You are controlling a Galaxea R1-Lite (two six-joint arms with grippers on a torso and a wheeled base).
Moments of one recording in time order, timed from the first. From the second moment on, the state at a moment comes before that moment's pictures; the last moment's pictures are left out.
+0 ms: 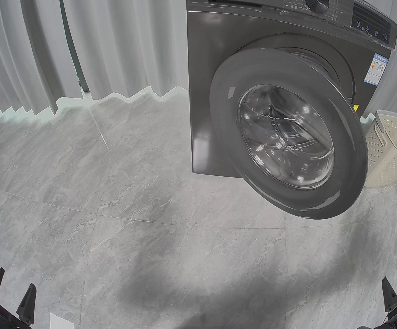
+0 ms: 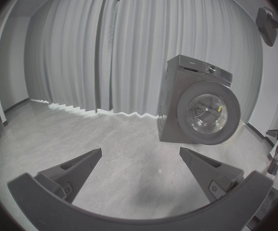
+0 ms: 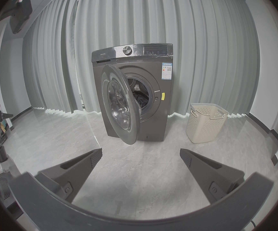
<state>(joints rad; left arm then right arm) -0.04 0.12 -0.02 -0.09 0.00 -0.09 0.00 0.02 -0.02 0.03 0.03 0.00</state>
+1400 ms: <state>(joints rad) 0.00 0.01 -0.02 0.00 -0.01 0.01 -0.01 0.02 -0.02 -0.03 0.01 0.00</state>
